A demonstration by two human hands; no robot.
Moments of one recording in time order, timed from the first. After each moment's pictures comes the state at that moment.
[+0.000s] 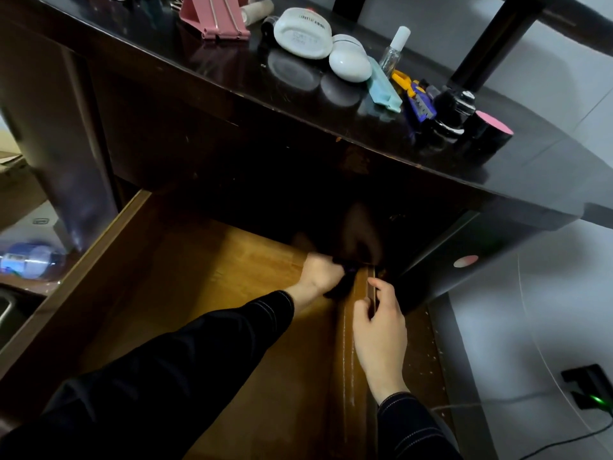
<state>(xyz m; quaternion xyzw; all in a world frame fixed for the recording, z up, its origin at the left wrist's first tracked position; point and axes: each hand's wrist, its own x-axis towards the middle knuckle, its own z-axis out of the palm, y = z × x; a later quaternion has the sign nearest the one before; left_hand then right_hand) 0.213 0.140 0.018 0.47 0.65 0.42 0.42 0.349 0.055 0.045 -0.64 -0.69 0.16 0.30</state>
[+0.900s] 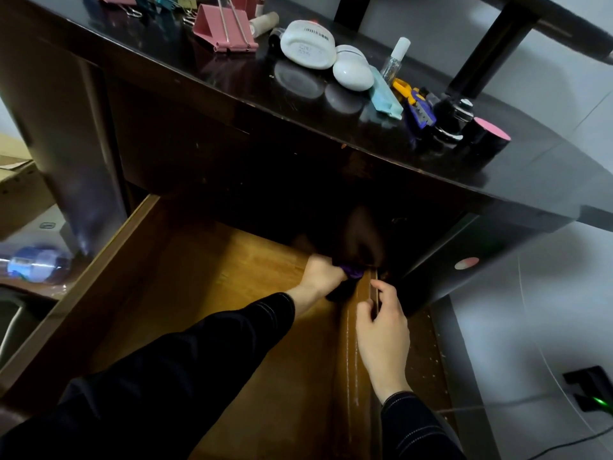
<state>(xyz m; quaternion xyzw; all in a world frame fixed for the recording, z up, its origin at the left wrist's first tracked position) 0.209 0.132 0.021 0.40 0.61 0.49 0.48 0.350 0.054 0.046 -0.64 -0.69 0.15 0.30</state>
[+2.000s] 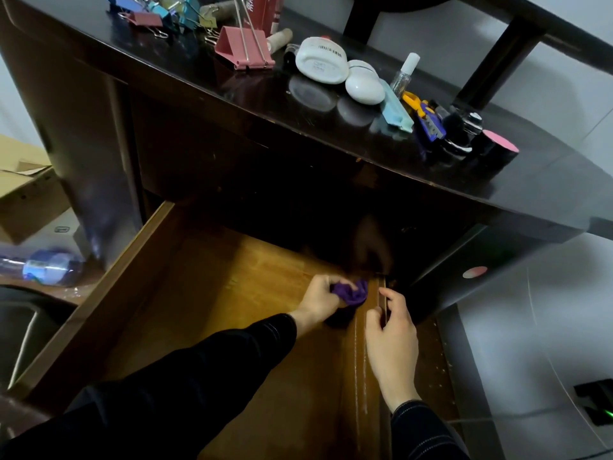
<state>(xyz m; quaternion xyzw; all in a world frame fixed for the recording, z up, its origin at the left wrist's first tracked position) 0.210 0.103 0.000 0.41 0.53 0.50 0.54 0.352 0.057 0.040 -0.65 -0.69 0.15 0.30</state>
